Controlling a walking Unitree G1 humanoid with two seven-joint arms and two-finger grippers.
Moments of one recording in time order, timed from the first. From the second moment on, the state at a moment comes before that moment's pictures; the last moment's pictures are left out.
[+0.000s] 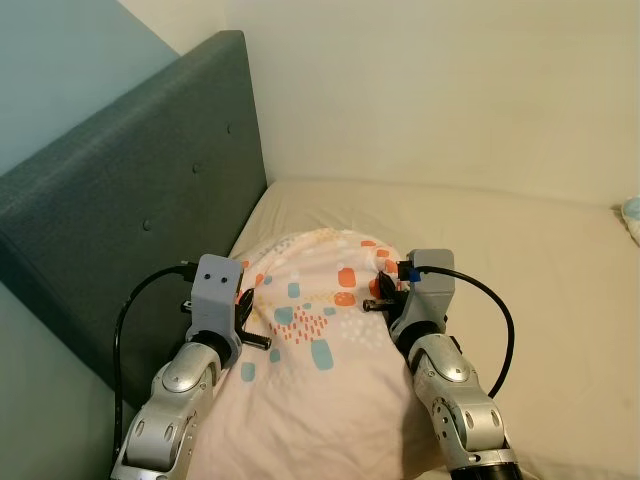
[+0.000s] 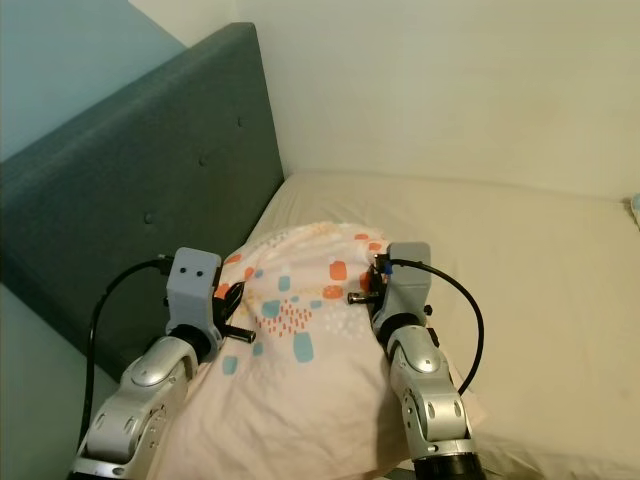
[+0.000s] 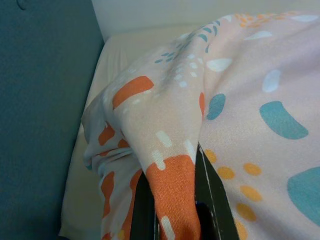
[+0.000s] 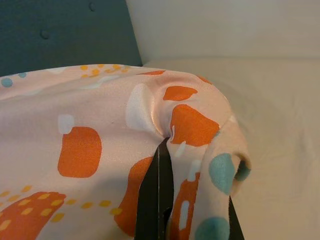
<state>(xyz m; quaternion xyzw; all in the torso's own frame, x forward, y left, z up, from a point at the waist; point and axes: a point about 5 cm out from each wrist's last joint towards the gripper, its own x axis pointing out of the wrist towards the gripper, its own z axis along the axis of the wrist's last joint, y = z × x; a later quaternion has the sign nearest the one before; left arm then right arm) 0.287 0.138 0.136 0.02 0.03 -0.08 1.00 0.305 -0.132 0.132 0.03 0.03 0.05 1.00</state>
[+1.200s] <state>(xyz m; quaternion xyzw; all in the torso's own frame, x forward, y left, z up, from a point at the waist) 0.285 0.144 0.133 0.03 0.03 -0.07 1.00 0.306 -0.126 0.132 0.03 0.03 0.06 1.00</state>
